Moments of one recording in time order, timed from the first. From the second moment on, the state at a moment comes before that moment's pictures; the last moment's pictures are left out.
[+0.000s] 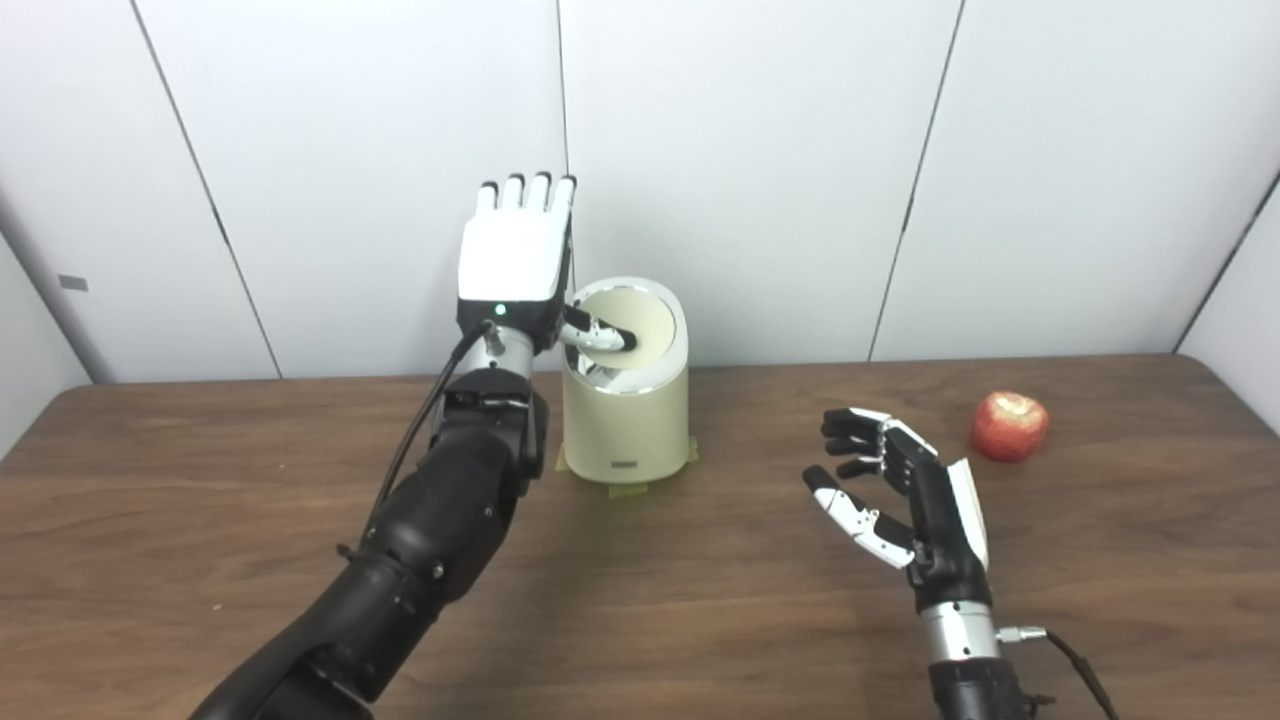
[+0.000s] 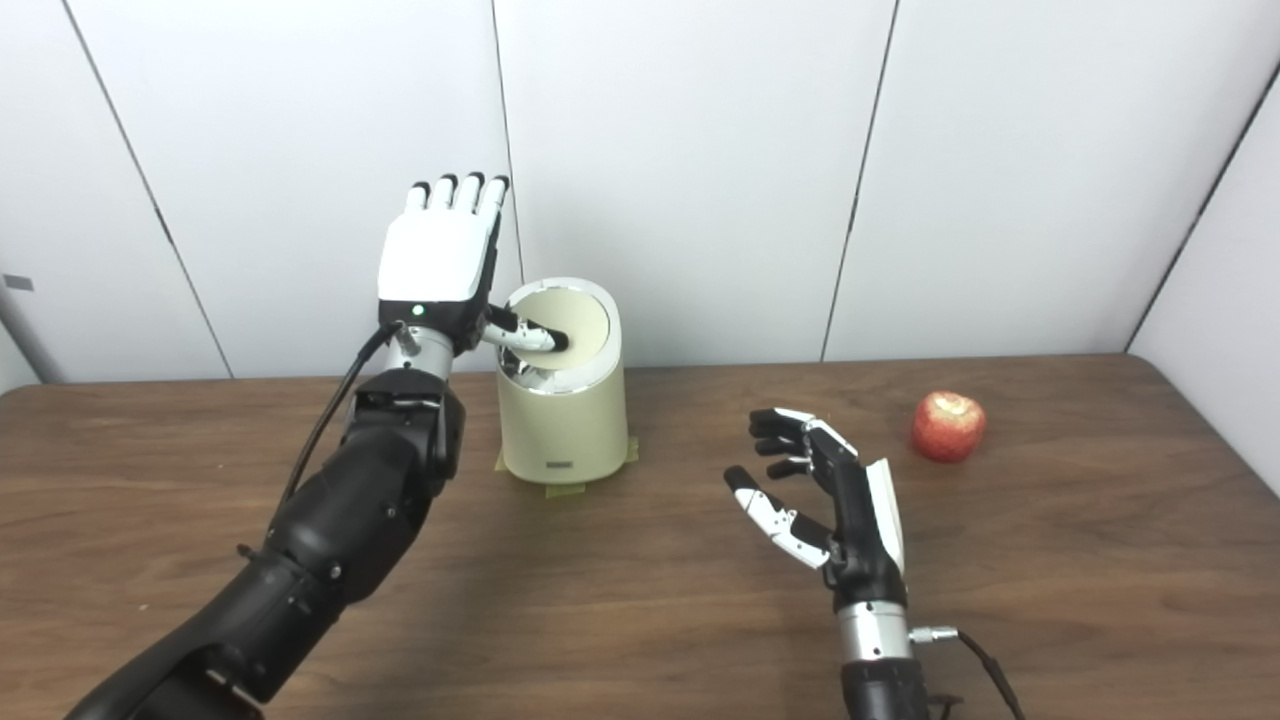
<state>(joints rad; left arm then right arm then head) -0.84 0.17 -0.48 0.49 1.16 0.45 0.16 -0.14 -0.06 0.00 0.08 -0.30 -0.24 -0.20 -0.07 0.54</state>
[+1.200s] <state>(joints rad) -0.47 0.04 0.01 0.01 0.14 -0.01 0.13 -0.12 -0.04 0.00 0.03 -0.39 -0.20 -0.24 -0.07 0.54</state>
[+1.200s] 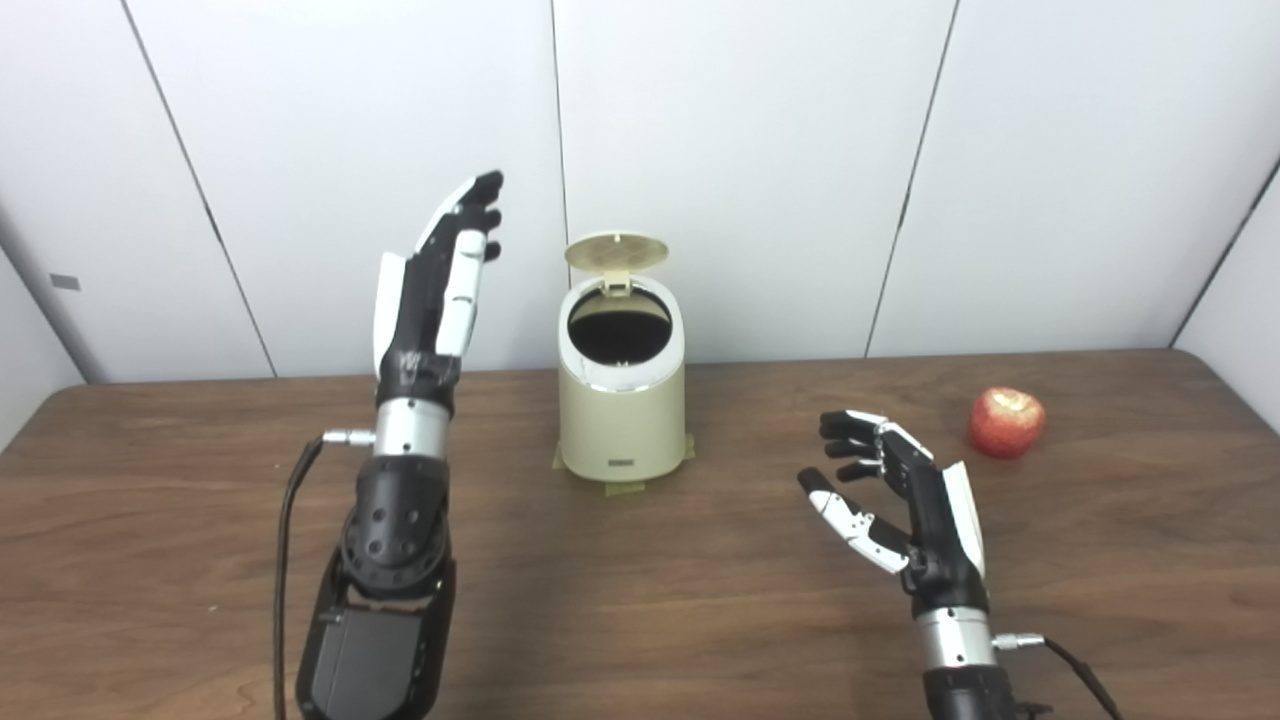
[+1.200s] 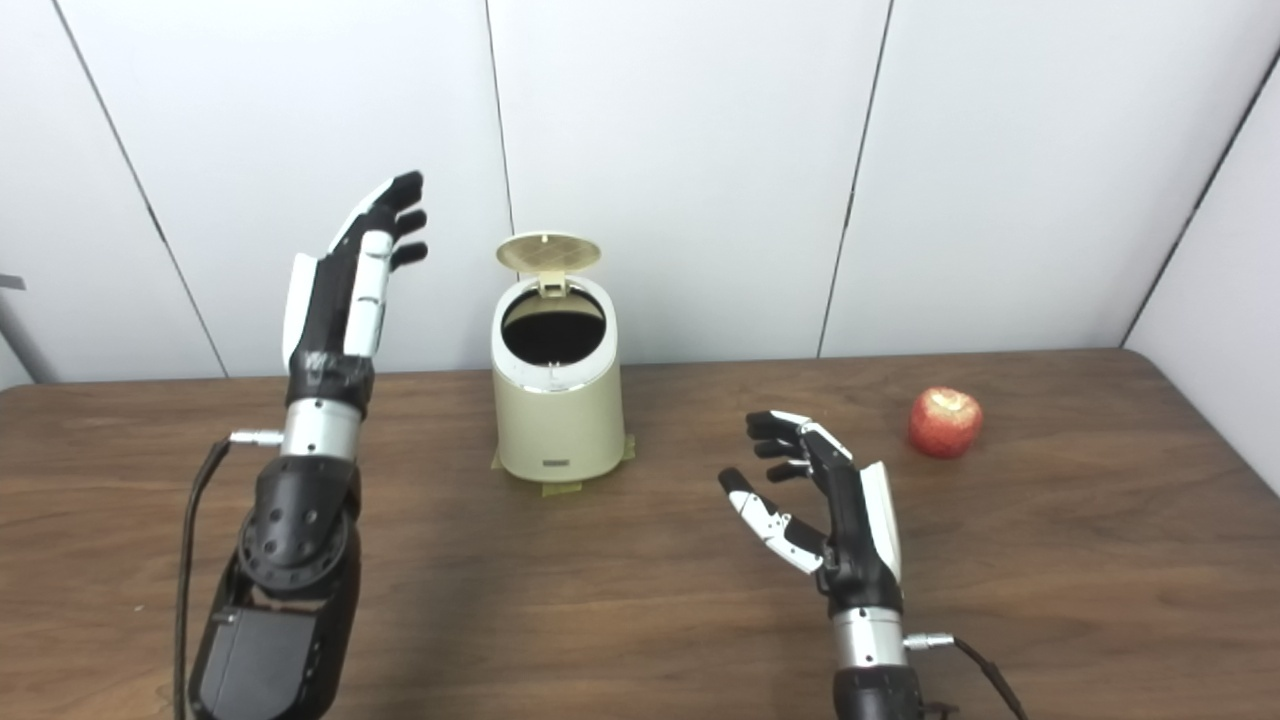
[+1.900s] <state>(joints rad) -0.05 0.11 0.07 -0.13 -0.02 -0.18 0.00 -0.43 -0.53 0.04 -0.38 -0.71 0.31 0.39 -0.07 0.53</state>
